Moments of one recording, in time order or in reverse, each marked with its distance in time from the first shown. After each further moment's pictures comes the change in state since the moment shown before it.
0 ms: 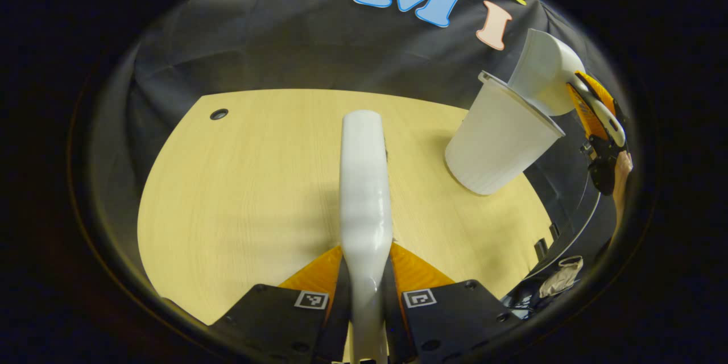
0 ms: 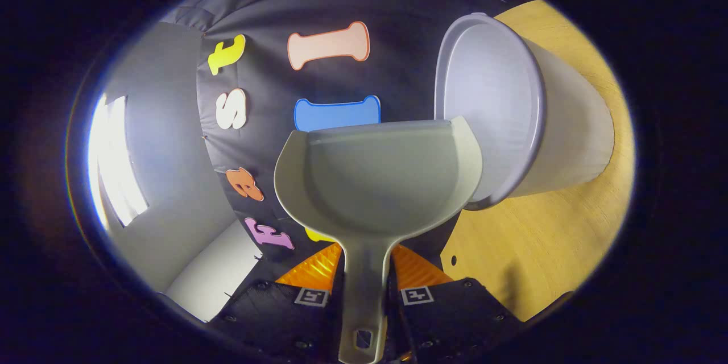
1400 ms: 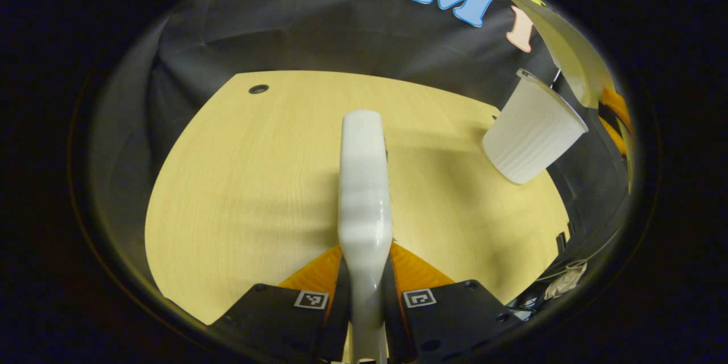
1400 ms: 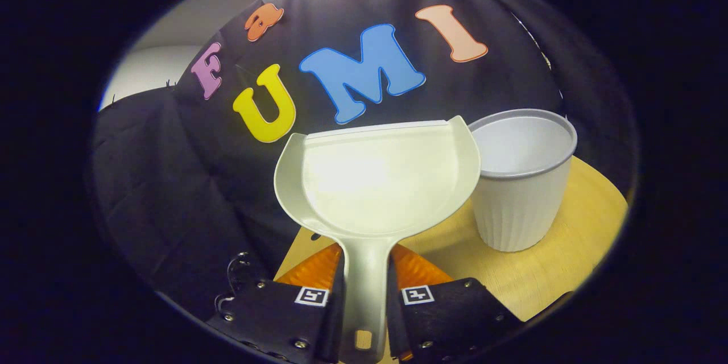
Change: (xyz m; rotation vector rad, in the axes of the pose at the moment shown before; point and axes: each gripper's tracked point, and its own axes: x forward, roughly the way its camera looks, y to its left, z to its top) left arm -0.015 0.093 -0.048 -0.051 0.032 0.092; right arm -0.002 -0.059 -0.139 -0.995 0.144 -0.479
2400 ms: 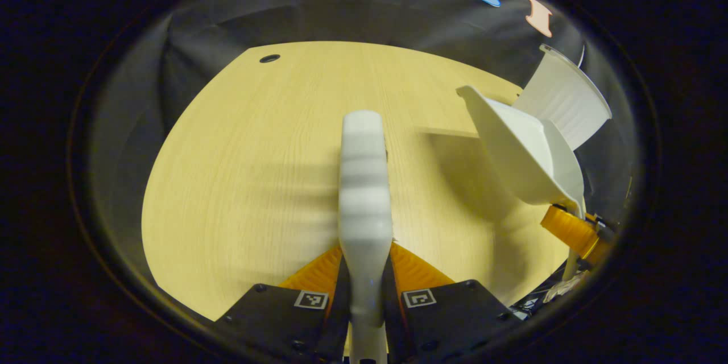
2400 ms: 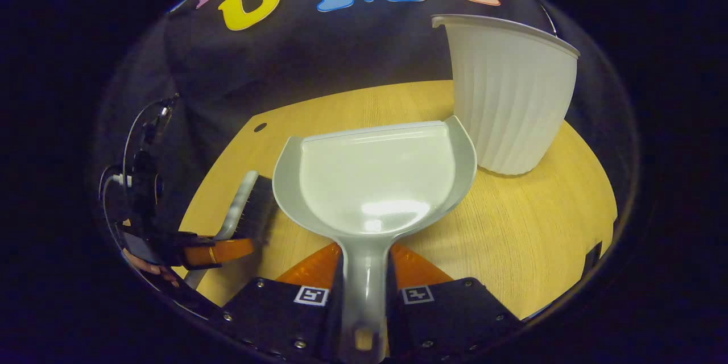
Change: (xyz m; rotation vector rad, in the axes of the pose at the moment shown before) left arm 0.044 0.008 -0.040 -0.036 0.126 0.130; right arm 0.034 -0.092 -0.193 -0.166 0.434 -0.203
